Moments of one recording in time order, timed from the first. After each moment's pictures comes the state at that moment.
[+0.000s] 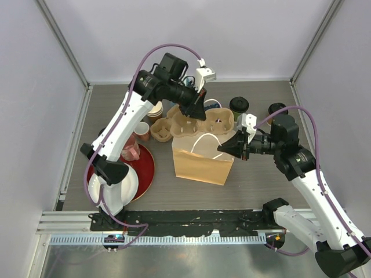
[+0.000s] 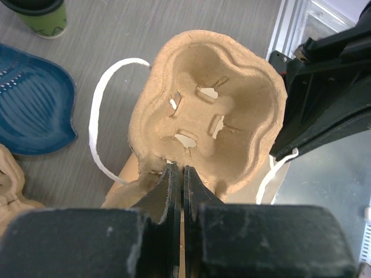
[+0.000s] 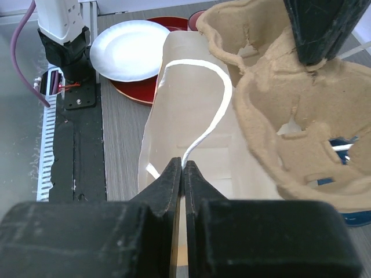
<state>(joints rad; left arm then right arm) -0.67 1.91 2.35 -1.20 0.64 0.13 0.36 0.83 0.94 -0.42 -0.96 -0.30</state>
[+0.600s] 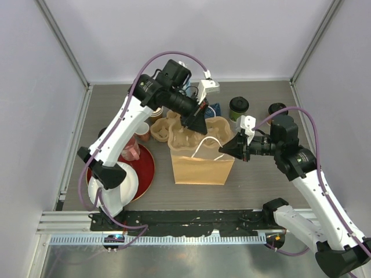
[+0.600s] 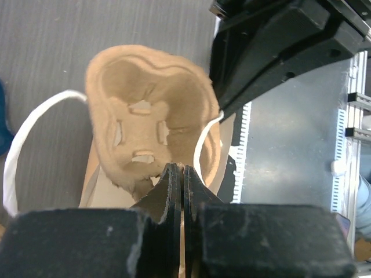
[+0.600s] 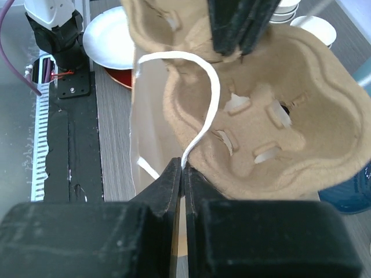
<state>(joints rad) -0.73 1.87 2.32 -1.32 0.76 0.21 0.36 0.83 0.95 -0.49 -0.93 -0.36</state>
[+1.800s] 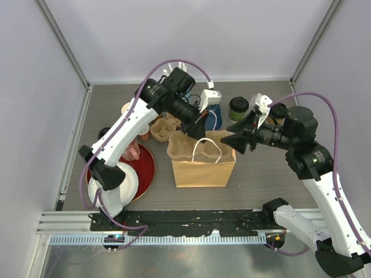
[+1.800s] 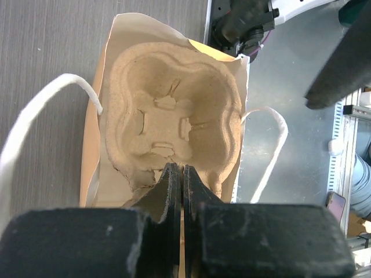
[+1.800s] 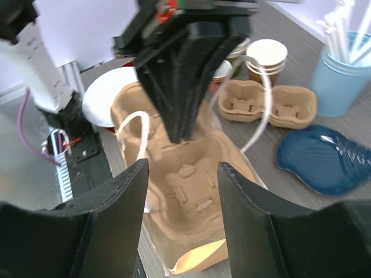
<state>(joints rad) -0.75 1.85 2.19 -1.33 0.78 0.27 0.36 0.85 1.18 -0.53 -0.80 -0.05</state>
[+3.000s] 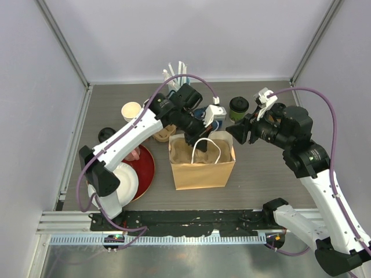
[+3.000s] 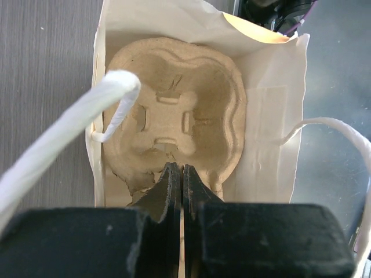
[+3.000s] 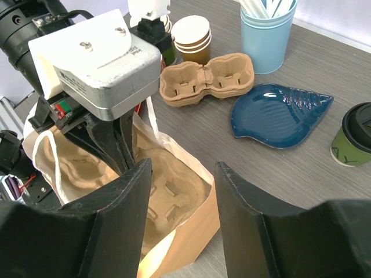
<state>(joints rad) -0.82 1.77 1.90 -1.14 0.64 0.29 0.36 0.86 1.15 -0.54 -0.43 0.08</state>
